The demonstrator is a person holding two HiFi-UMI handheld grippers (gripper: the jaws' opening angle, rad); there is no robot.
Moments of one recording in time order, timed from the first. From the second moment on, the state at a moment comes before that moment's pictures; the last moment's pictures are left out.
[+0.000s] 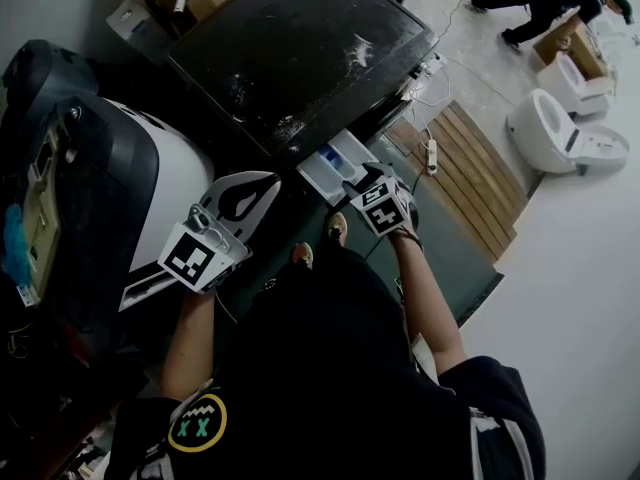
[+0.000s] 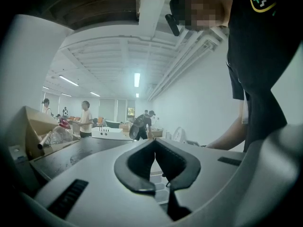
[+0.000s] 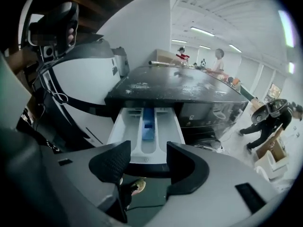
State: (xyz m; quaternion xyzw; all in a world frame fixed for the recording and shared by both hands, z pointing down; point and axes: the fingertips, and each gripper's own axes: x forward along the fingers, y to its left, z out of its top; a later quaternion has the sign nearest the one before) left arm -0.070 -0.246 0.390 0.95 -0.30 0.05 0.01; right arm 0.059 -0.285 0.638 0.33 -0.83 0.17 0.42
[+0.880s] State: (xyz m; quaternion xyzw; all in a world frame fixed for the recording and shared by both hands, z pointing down) left arm -0.086 -0.224 0.386 0.96 -0.29 0.03 0.00; right arm 0.059 -0.258 0.563 0.37 -0.87 0.12 0.29
